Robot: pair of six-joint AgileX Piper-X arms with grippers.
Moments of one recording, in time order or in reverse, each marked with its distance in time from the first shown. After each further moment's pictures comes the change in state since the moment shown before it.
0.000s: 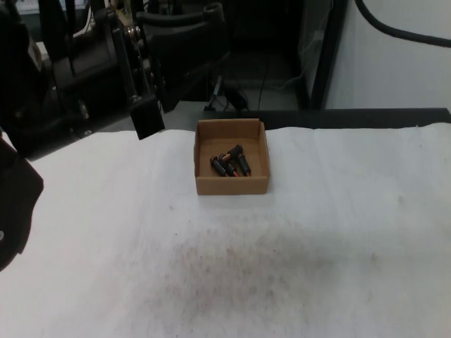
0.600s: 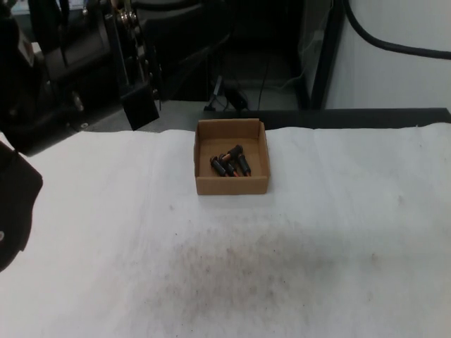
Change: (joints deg) left arm 0.0 0.0 0.0 -3.8 -0.1 -2.5; right arm 0.0 0.2 0.4 0.7 0.3 -2.6
